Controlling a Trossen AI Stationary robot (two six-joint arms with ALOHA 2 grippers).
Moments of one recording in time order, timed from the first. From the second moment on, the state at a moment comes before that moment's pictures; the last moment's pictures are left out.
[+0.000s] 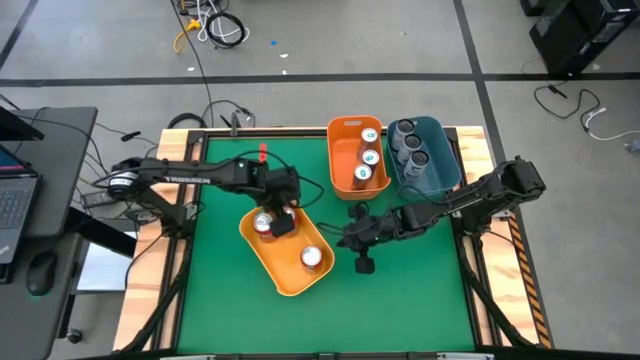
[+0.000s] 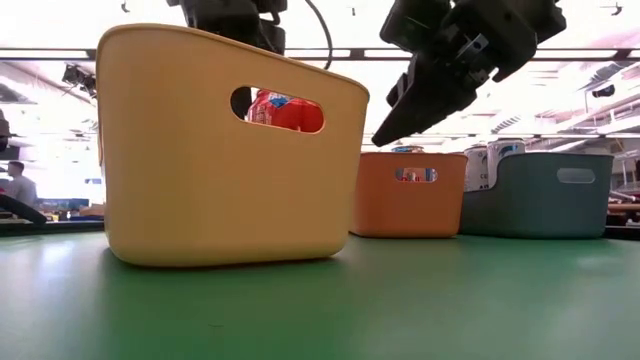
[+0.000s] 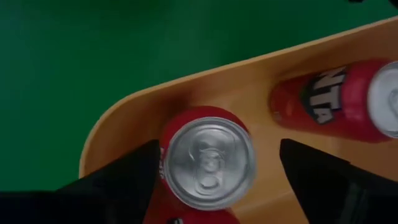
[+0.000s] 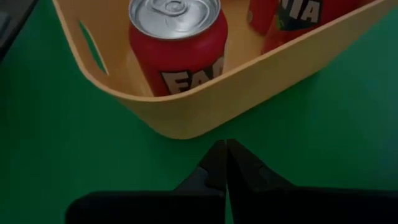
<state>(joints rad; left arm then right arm) 0.08 1.51 1.25 -0.89 0.10 -0.29 0.21 1.56 0.89 -0.08 0.08 0.11</state>
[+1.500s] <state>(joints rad) -0.06 1.69 1.33 -0.91 0.11 -0.24 0.16 1.56 0.89 -0.12 0.05 0.05</state>
